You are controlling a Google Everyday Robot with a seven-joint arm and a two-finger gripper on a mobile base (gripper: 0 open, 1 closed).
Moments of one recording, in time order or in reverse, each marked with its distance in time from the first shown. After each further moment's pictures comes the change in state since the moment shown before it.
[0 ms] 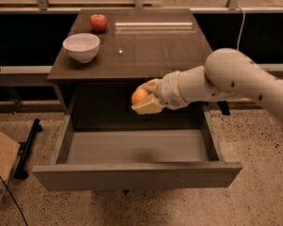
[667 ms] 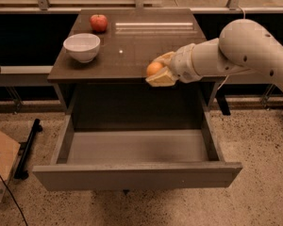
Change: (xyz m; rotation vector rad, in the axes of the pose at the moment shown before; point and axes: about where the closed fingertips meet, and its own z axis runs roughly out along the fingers) arm -0.012 -0.080 -0.043 0.147 0.038 -0.027
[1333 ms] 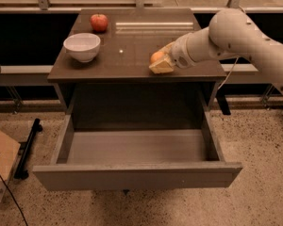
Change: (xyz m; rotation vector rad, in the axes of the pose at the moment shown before) arm 0.024 -0.075 0.020 0.094 0.090 0.118
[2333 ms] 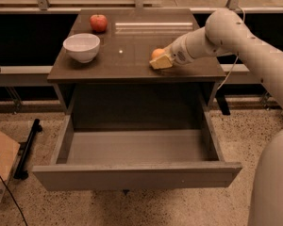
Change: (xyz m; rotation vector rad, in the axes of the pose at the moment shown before) arm 0.019 -0.040 0.039 -0.006 0.015 0.158
